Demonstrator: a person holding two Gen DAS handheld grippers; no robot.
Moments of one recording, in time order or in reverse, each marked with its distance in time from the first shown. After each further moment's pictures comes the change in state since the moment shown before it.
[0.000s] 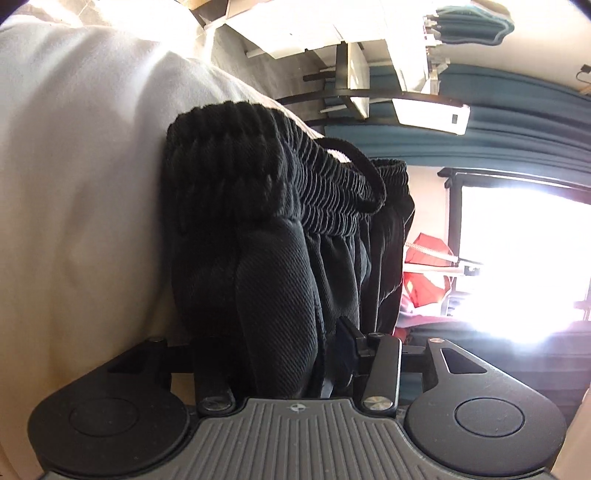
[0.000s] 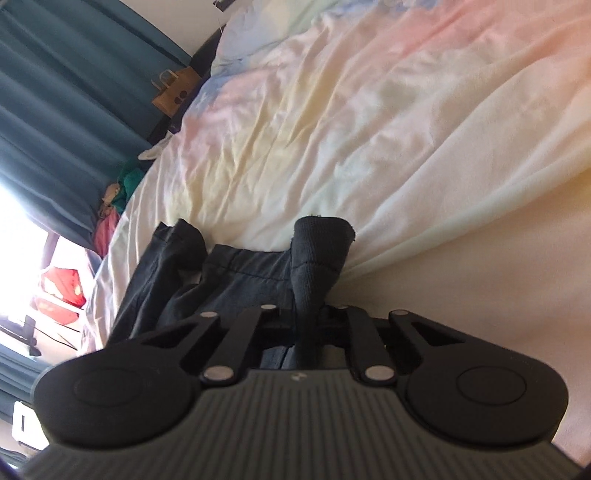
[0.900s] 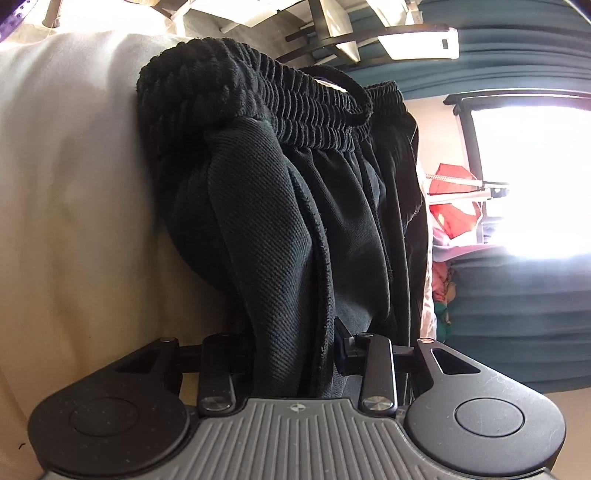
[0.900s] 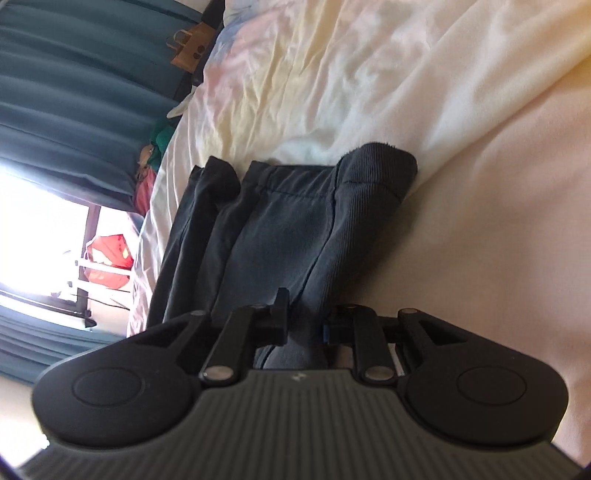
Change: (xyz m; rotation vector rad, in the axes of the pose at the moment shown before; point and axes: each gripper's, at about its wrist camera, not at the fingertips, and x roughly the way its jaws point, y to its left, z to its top) left arm 0.009 -0.025 -0.019 0.206 0.130 0.114; right arm -0.018 -0.010 -0.020 0.074 0.200 0.145
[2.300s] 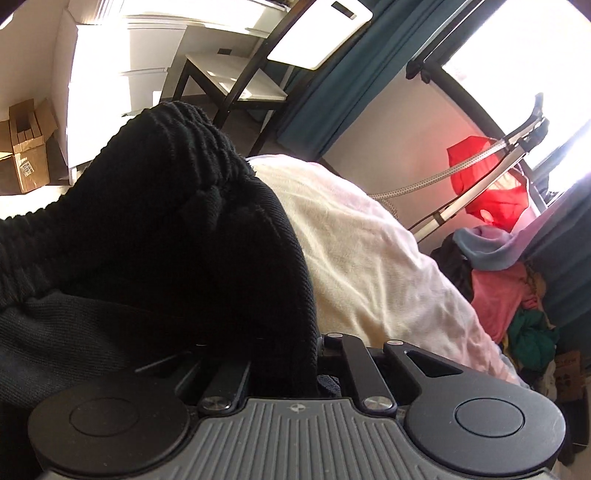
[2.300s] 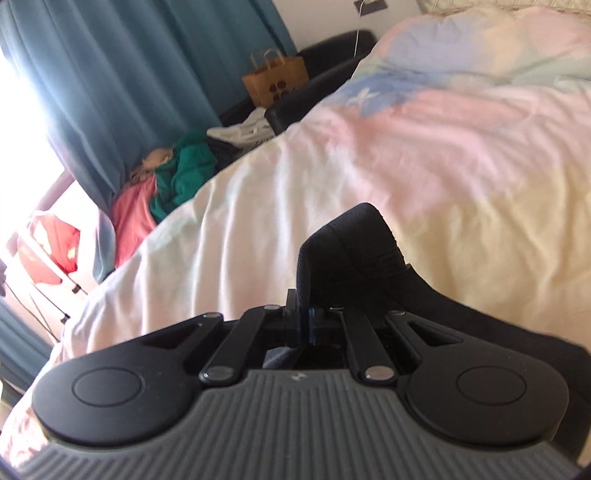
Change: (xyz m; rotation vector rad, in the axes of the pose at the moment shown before) left arm 0.351 -0.277 0.130 0.497 -0.201 0.339; right arm 0.285 0.235 0.071 -0.453 -0.252 -0.142
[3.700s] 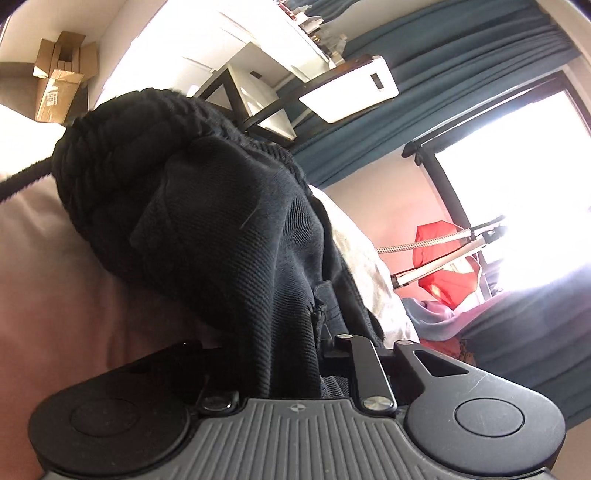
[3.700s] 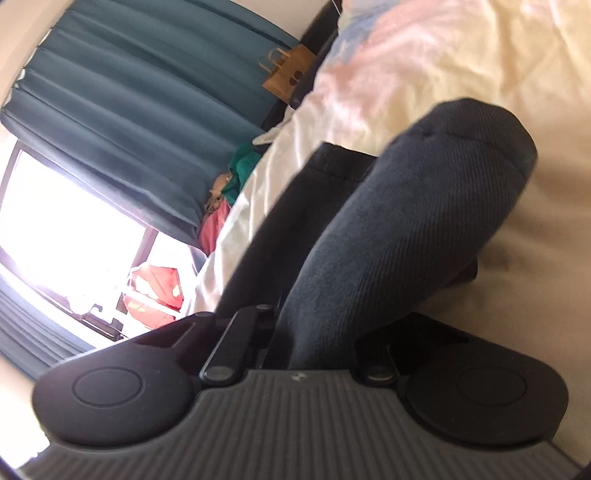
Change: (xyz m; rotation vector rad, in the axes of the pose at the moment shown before) left arm -0.100 0.122 -0.079 -0.304 -0.165 -0.240; right arm -0.046 -0.066 -0.075 0.369 0.013 0.358
